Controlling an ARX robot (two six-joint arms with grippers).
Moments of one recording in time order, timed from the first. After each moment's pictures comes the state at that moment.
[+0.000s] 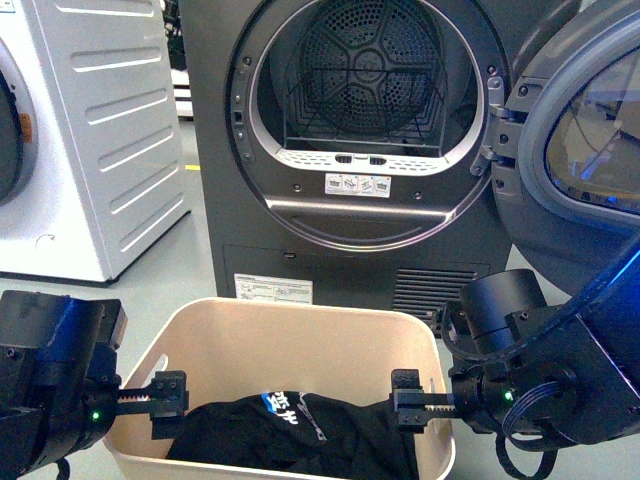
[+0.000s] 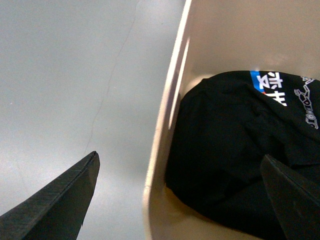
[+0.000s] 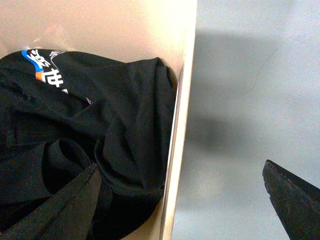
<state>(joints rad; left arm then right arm) -0.09 2.30 0.90 0.69 -0.21 -0.11 0.24 2.39 1.18 0.32 0.04 0.21</state>
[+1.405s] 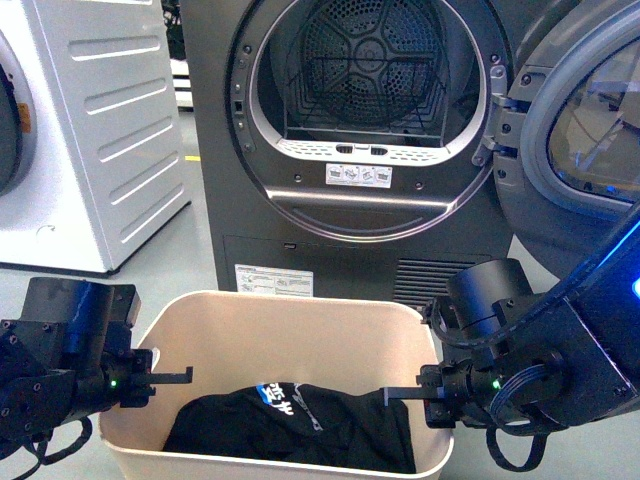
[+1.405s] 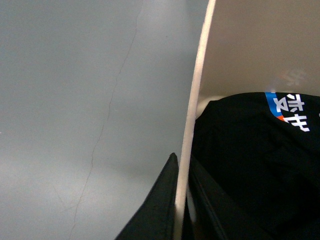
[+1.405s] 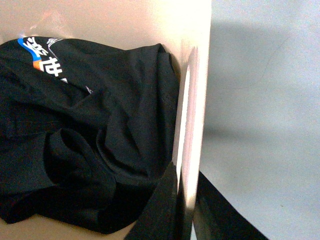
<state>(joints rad) -0.03 2.48 1.13 0.67 -0.16 -0.03 0.25 2.39 1.20 0.26 0.06 0.21</state>
